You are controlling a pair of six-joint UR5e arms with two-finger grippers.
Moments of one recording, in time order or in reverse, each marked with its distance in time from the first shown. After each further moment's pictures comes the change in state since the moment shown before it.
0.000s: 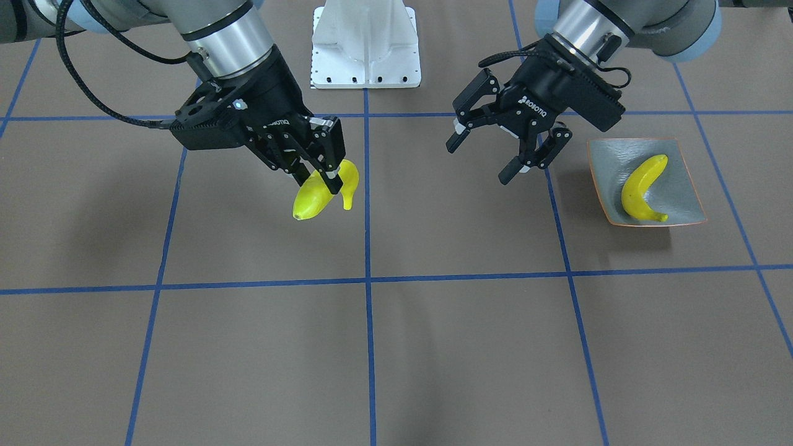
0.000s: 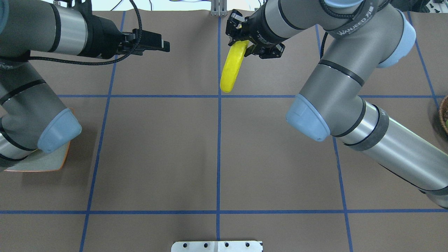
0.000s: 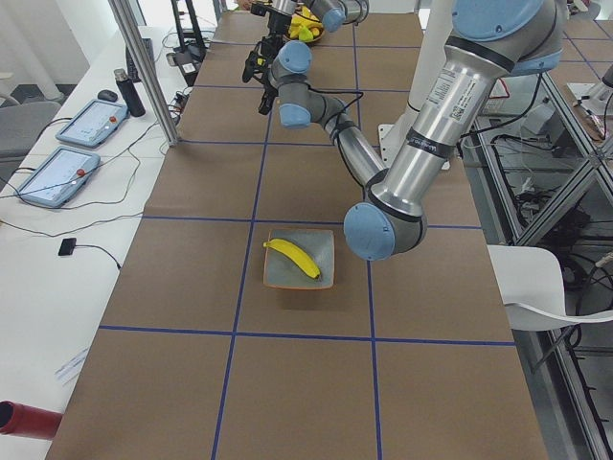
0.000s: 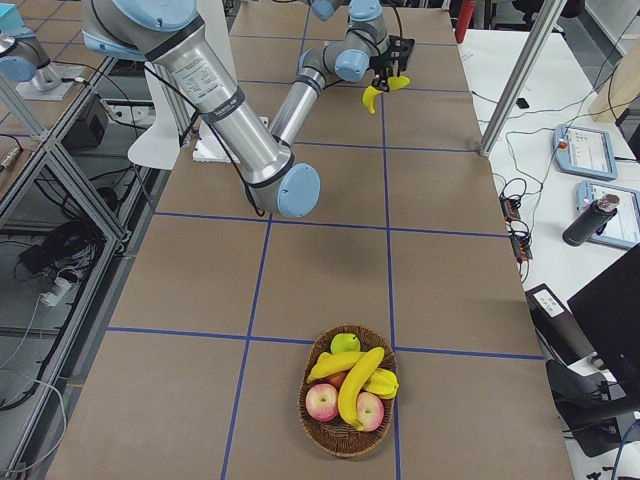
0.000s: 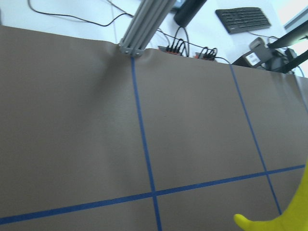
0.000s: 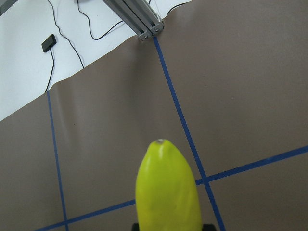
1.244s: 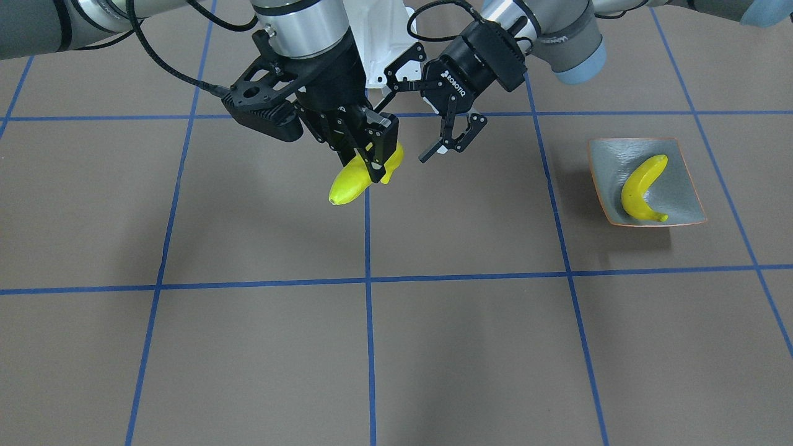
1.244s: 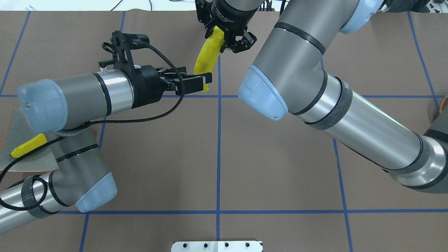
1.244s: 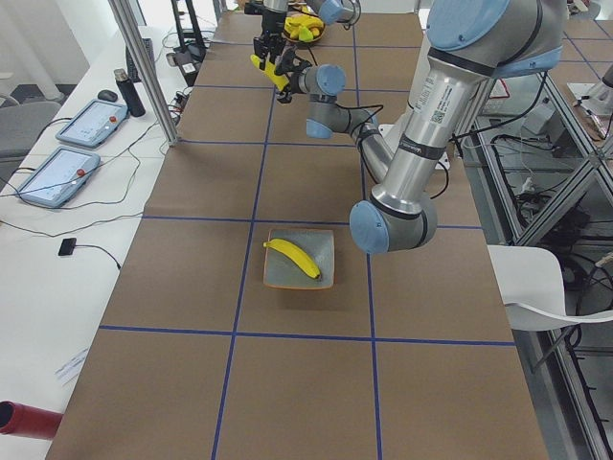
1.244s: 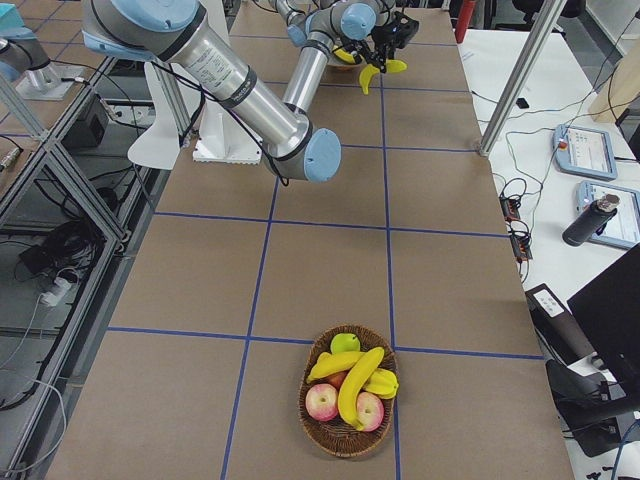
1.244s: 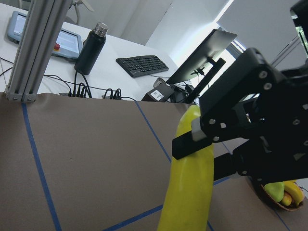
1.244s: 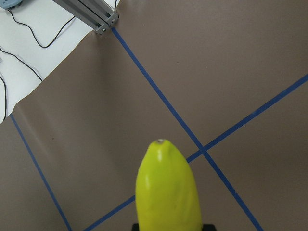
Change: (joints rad) left arm 0.274 0.006 0.034 -0.301 0.405 0.139; right arm -0.004 0.214 -0.087 -0.293 0.065 0.130
